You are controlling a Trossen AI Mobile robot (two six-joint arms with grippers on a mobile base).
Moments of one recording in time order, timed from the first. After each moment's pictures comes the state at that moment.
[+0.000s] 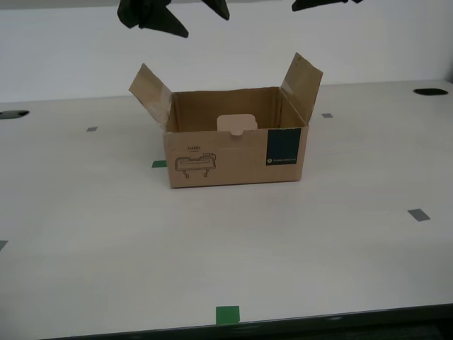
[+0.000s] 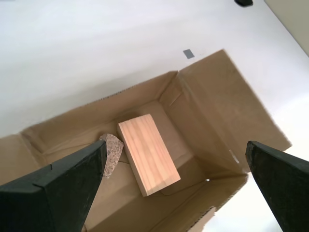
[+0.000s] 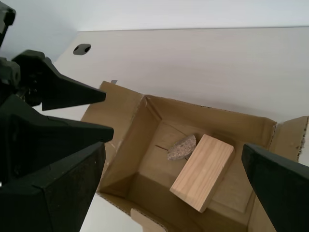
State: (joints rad) arm 0 0.52 1.51 1.22 -0.32 -0.27 0.30; arm 1 -0.54 1.66 1.32 -0.40 0.22 -0.25
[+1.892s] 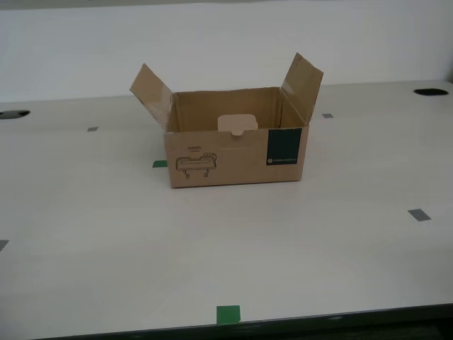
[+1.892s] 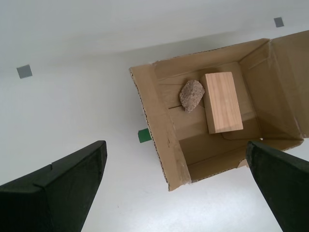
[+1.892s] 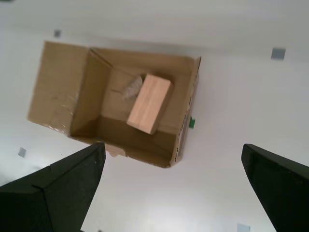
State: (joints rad) arm 0 0.34 1.65 1.80 -1.20 -0.26 0.17; arm 1 -0.37 1.58 1.60 -1.05 0.08 -0.23
